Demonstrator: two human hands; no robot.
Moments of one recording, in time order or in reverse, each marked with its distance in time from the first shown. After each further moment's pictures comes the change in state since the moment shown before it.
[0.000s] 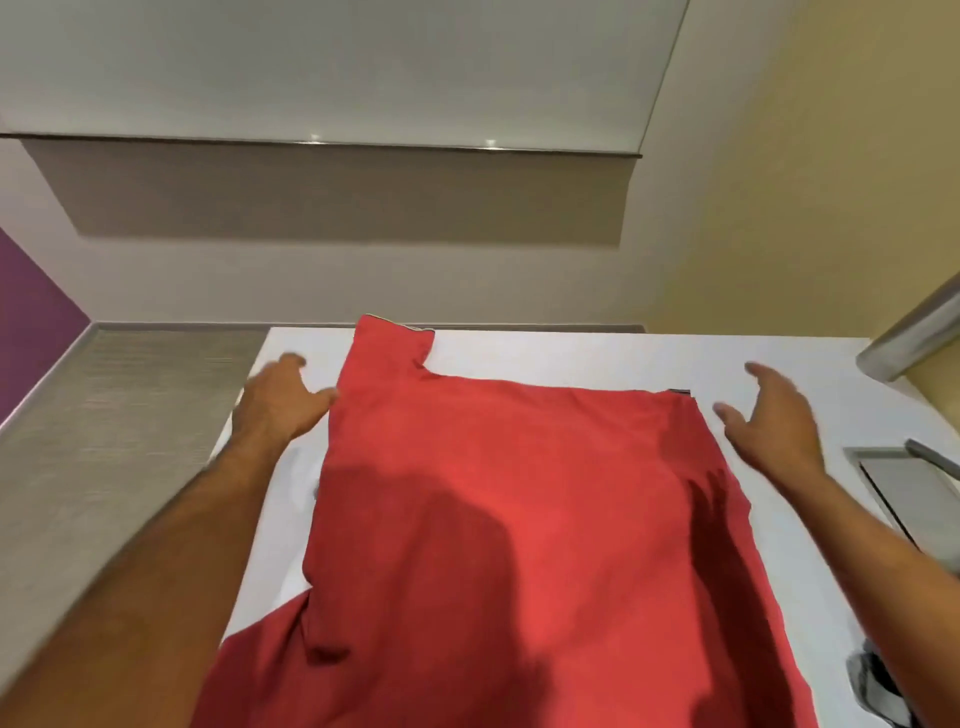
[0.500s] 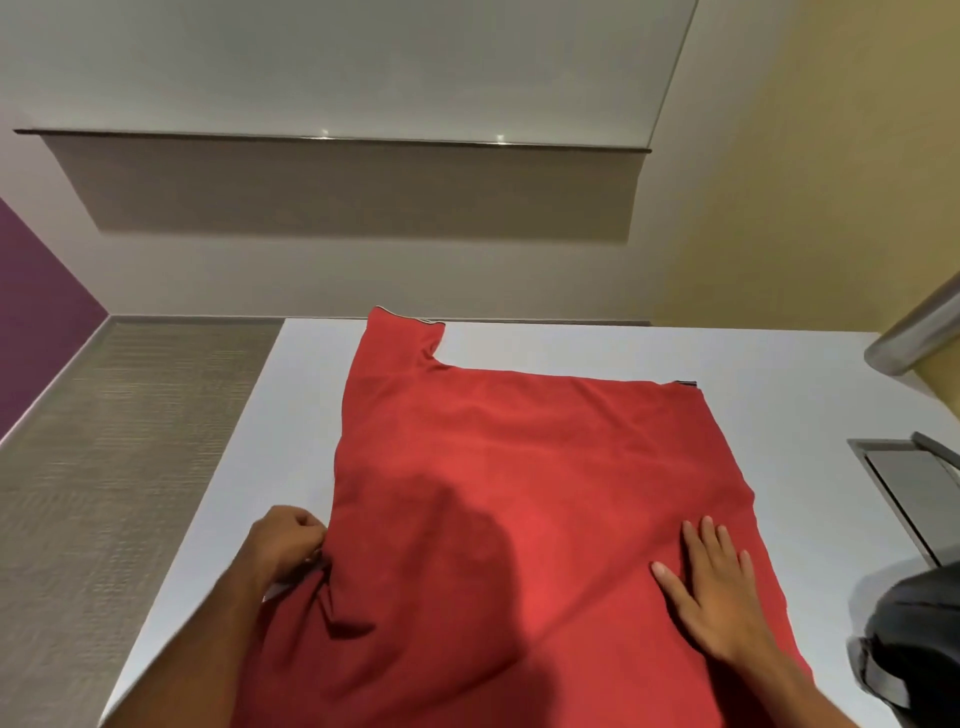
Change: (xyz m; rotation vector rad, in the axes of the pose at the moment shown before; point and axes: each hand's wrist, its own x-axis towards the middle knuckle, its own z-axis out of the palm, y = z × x) left_hand -0.112 -0.093 0.061 -0.257 -0.406 -0.329; right_hand -0.175 0.066 0.092 -0.232 -0.447 -0.016
